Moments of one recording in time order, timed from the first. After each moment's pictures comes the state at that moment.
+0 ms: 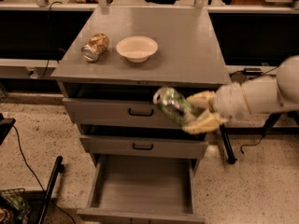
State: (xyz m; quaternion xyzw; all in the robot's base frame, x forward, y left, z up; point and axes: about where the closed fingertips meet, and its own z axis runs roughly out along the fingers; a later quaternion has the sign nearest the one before) arm 0.497 -0.115 0.800 -0.61 0.62 0.29 0.40
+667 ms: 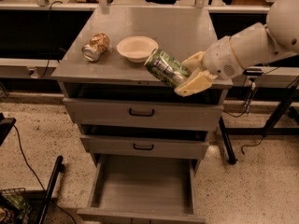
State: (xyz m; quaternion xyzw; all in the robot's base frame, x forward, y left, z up) arm 0.559 -0.098 0.882 -0.60 0.68 0.22 0.36
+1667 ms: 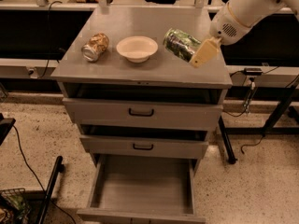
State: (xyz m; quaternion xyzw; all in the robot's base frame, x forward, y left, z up) arm 0.636 -0.153 0.916 -0.52 0.81 0.10 0.26
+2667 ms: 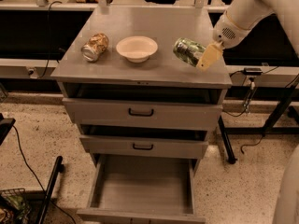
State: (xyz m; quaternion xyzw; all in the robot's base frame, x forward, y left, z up) arm 0.664 -0.187 0.880 -0.48 0.85 0.08 0.19
